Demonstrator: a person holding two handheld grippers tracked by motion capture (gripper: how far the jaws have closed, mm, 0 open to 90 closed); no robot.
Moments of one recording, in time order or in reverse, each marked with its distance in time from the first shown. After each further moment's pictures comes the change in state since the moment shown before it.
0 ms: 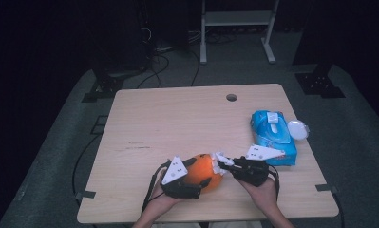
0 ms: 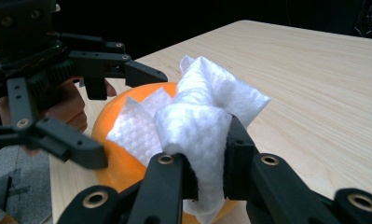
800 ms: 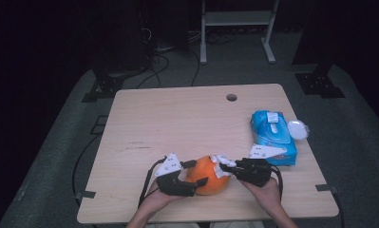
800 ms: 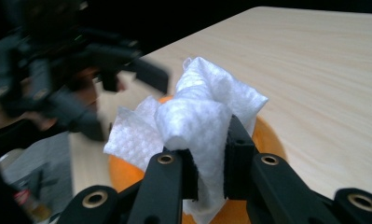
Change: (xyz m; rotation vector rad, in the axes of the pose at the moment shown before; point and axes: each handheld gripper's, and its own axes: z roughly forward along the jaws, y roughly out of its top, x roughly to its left) left arm 0.015 0.000 -0.003 0.025 -0.102 -0.100; right arm -0.008 -0.006 -0.003 0.032 0.092 0.043
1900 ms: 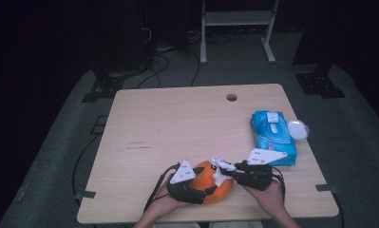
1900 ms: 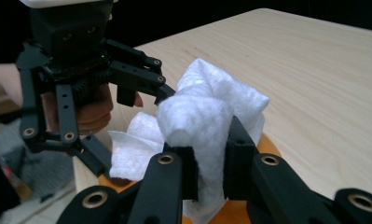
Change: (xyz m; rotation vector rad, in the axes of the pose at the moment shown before) left arm -0.020 -0.011 0.022 0.099 -0.033 0.087; right arm 0.018 0.008 -0.005 0.048 -0.048 -0.124
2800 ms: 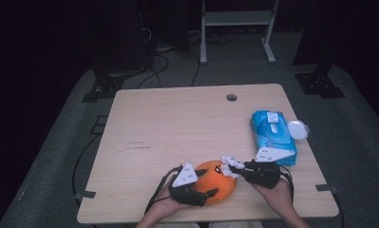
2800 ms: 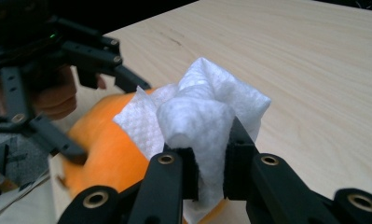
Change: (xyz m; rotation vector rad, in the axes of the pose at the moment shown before) left arm -0.006 -0.001 0.003 0.000 -0.014 0.038; right arm -0.018 -0.017 -0.018 0.045 -0.054 0.059
